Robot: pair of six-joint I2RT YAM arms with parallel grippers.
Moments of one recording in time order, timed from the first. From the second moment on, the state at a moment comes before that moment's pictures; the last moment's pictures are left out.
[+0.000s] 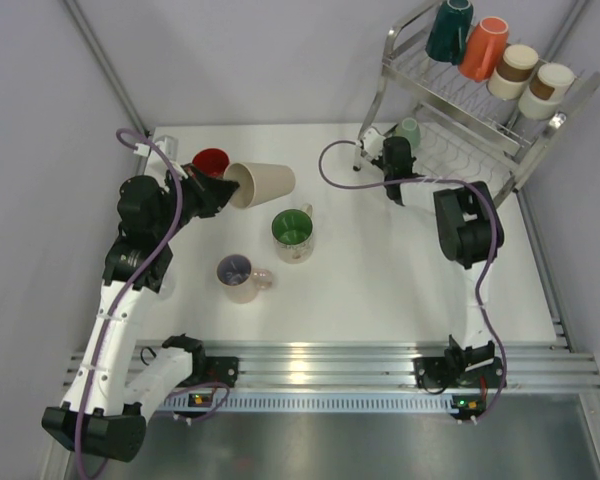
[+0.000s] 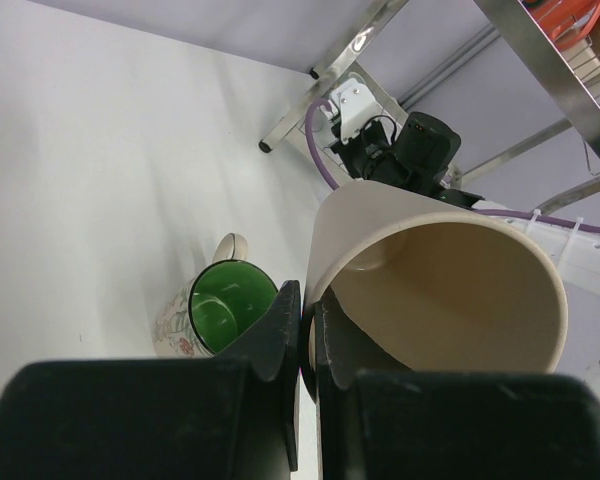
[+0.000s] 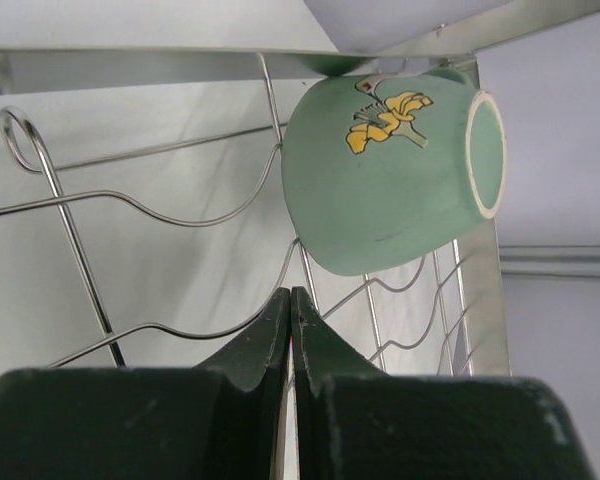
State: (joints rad) left arm -0.16 0.88 1.03 -0.29 0.35 -0.59; right arm 0.30 2.19 1.43 0.34 0.36 -0.80
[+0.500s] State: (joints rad) left arm -0.16 0.87 1.03 -0.29 0.36 -0.58; right arm 0.40 2.09 1.43 0.33 0.44 -0.81
